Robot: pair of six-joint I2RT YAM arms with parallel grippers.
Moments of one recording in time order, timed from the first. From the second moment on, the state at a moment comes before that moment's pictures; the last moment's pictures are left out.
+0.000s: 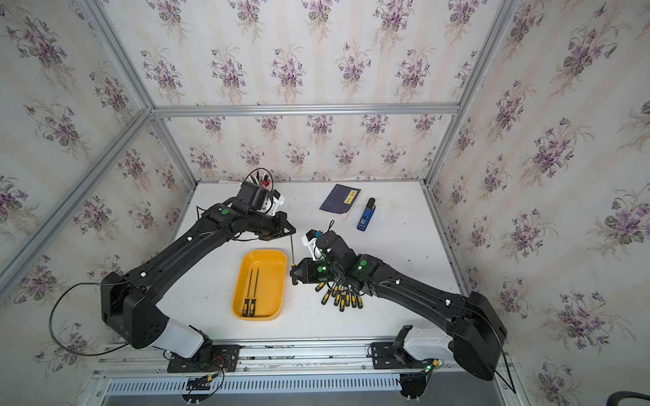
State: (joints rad) left arm -0.50 1.54 1.42 -0.76 0.43 -0.62; right arm 0.91 1.28 0.90 -0.28 -0.41 0.82
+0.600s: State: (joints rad) left arm -0.36 1.43 1.41 -0.99 0.37 -0.47; right arm 0.91 1.24 0.93 -0.37 -0.27 0.80
